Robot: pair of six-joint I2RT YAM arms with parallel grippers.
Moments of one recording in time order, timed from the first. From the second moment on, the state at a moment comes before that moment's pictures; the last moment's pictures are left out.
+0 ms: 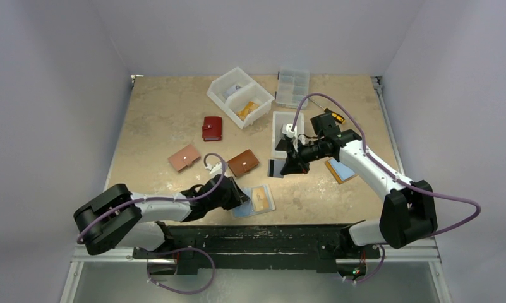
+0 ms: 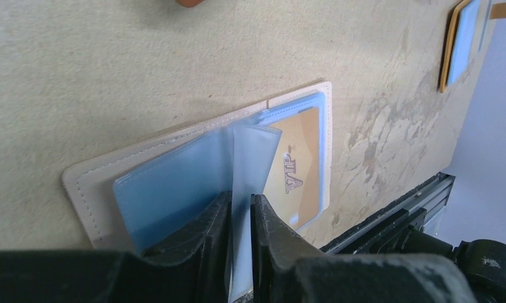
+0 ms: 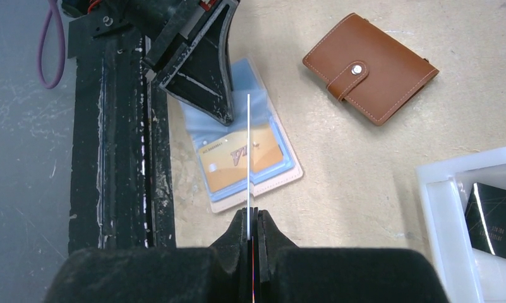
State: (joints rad) left arm -0.94 1.34 0.34 0.29 -0.10 -1.19; right arm 0.37 1.39 1.01 -0.70 -0.92 -0.66
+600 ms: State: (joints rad) left arm -0.94 1.04 0.33 -0.02 -0.22 -1.19; right arm 0.37 1.43 1.01 -0.74 -0.92 -0.72
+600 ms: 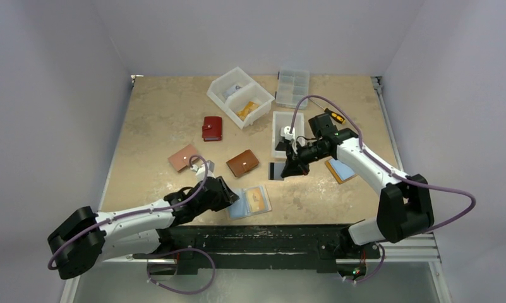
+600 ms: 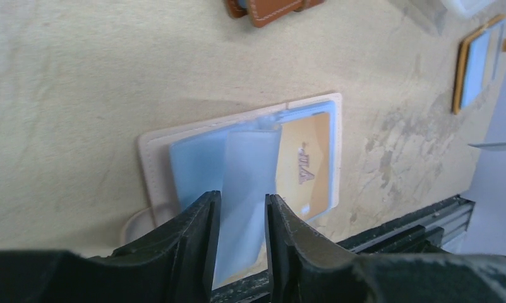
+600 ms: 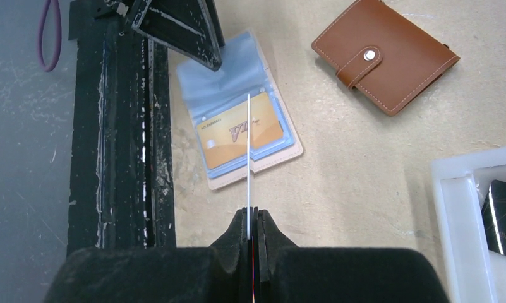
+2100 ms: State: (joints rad) left arm -0.93 1.01 0.48 0.18 -0.29 -2.02; right arm 0.56 1.44 1.20 -0.87 -0.79 -1.32
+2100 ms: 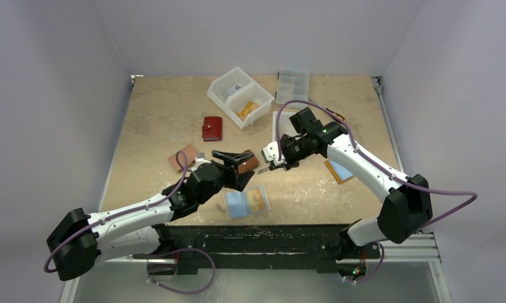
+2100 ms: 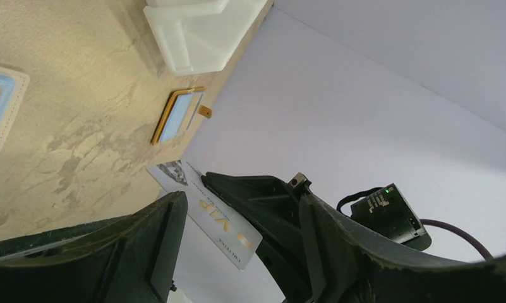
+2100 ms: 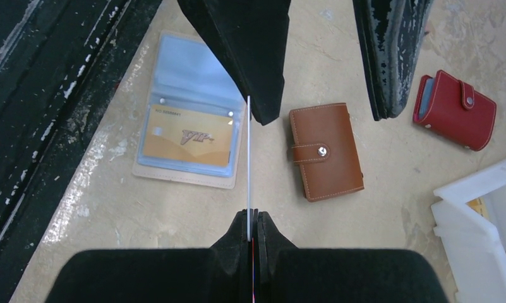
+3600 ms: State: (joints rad) left arm -0.84 0.99 0.35 0.26 -0.25 -1.71; right arm 0.45 1.42 1.17 -0.89 -0.90 -1.22
